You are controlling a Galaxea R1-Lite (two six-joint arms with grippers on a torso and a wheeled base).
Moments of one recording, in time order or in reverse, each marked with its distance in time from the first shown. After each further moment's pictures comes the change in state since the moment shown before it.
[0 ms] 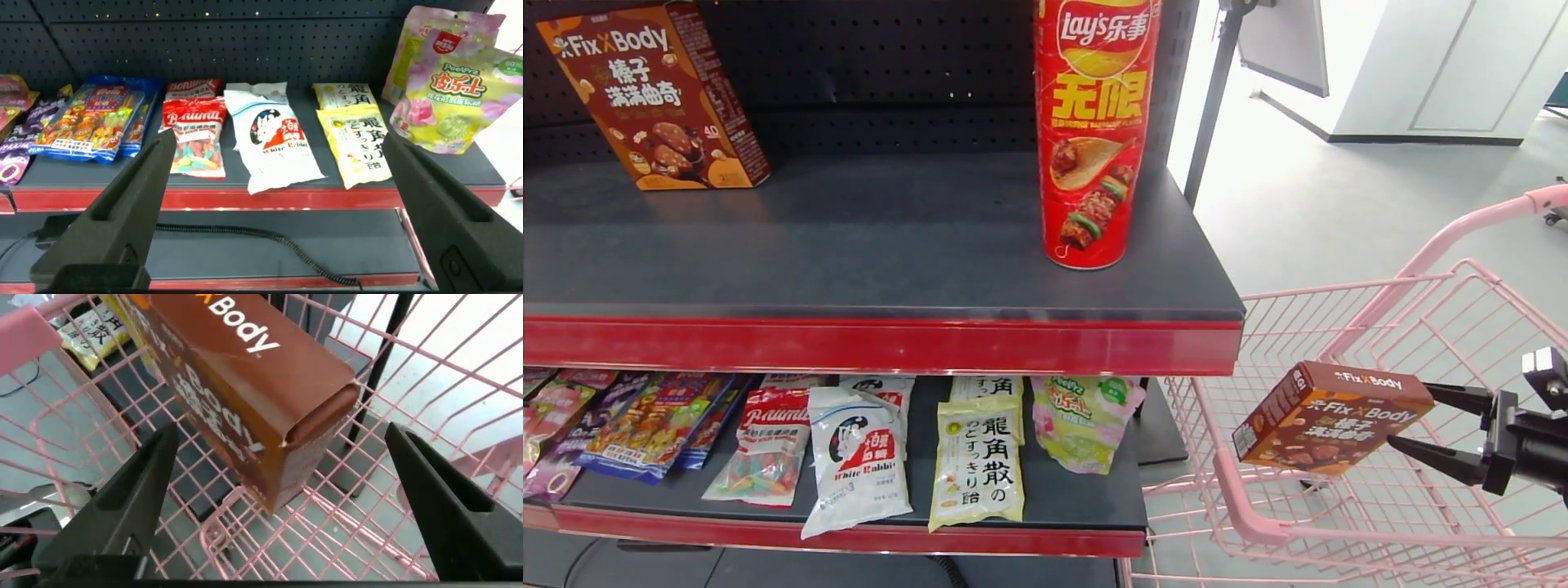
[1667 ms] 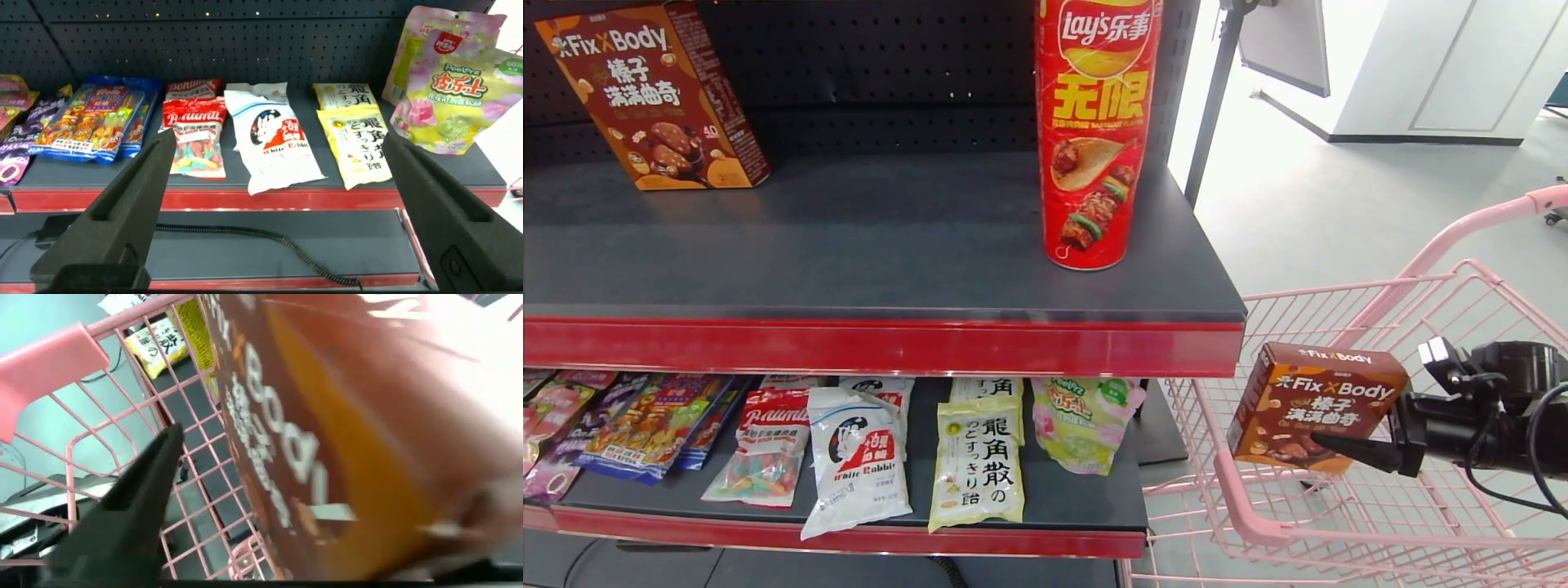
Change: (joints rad) left arm 0.001 0.000 0.000 0.000 0.000 0.000; right arm 0.233 0.137 -0.109 -0.001 0.042 0.006
